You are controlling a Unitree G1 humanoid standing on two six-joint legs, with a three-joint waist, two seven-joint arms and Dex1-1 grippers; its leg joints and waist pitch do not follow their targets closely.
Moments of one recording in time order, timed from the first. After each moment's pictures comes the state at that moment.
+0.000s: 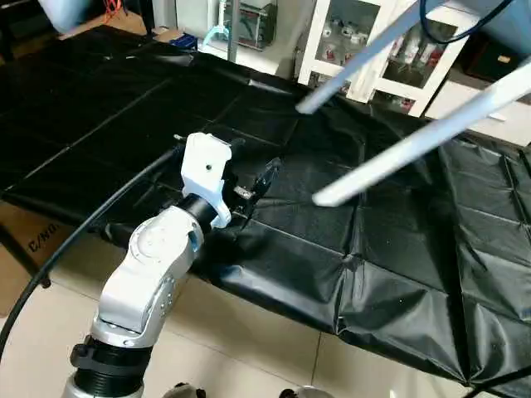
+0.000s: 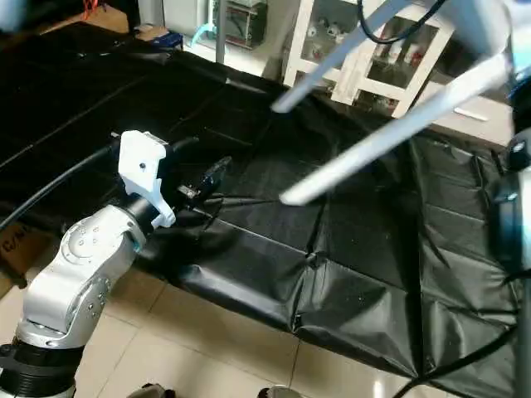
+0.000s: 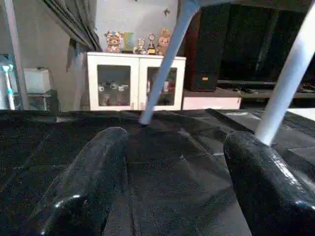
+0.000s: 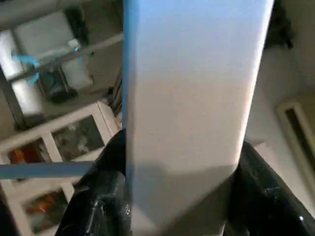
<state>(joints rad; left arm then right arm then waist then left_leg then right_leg) -0.33 0.20 -0.13 -0.27 -0.22 0.40 -0.30 -1.51 -0.76 0.26 1.04 -0.37 -0.16 0.38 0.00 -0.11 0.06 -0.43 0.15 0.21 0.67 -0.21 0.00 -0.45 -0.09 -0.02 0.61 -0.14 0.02</state>
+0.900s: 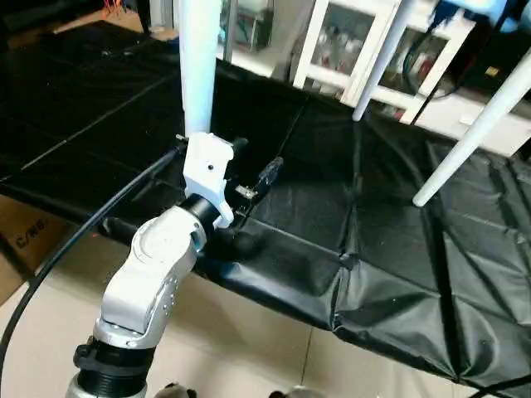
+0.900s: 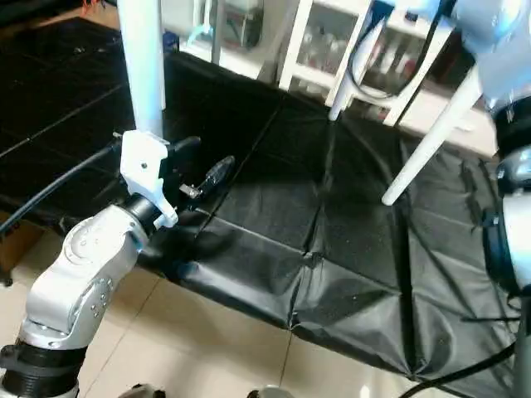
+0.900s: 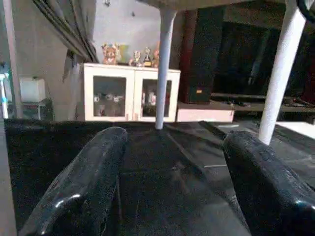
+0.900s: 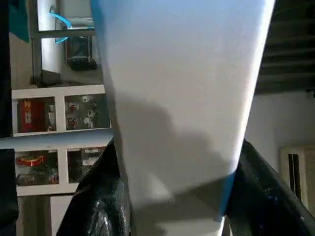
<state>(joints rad) -0.33 0.19 -0.13 -0.29 -0.22 0.40 -0.30 -1.36 -0.75 0.32 0.93 -0.46 -0.19 0.43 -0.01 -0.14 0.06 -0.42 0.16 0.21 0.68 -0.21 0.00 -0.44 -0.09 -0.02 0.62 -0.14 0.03</state>
